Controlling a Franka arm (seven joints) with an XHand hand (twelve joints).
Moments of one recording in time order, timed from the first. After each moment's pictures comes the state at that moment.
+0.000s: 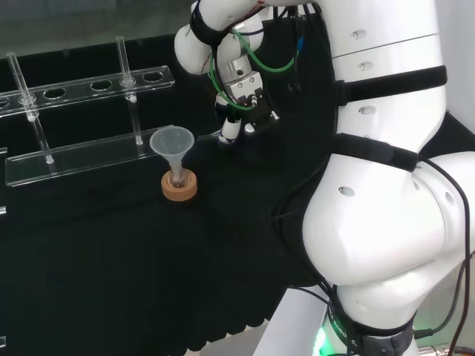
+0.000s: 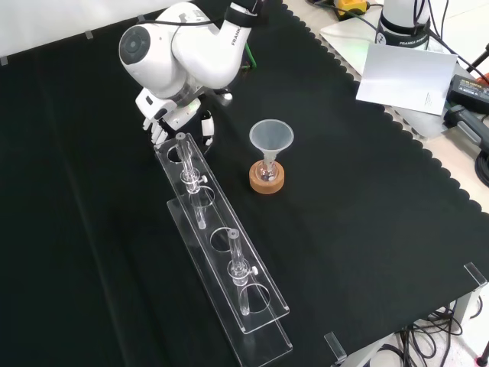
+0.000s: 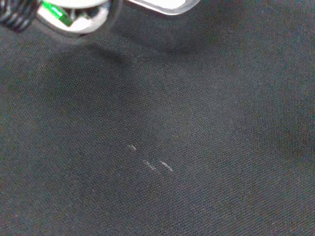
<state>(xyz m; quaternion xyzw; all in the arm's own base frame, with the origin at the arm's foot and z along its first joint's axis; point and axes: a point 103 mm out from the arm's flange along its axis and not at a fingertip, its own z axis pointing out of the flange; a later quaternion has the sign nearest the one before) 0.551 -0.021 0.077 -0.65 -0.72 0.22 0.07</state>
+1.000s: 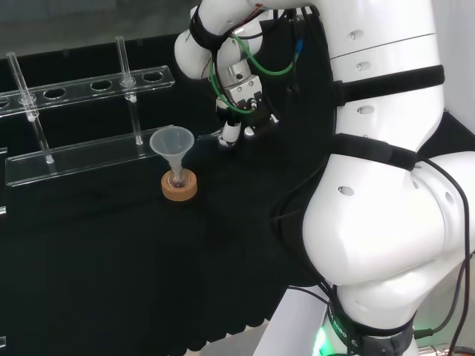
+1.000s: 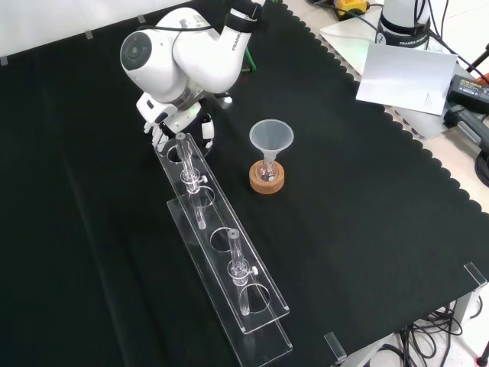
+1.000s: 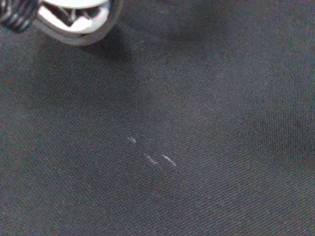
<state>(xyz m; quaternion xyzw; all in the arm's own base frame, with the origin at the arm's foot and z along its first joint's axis) 0.552 -0.021 0.067 -0.65 -0.72 0.22 0.07</state>
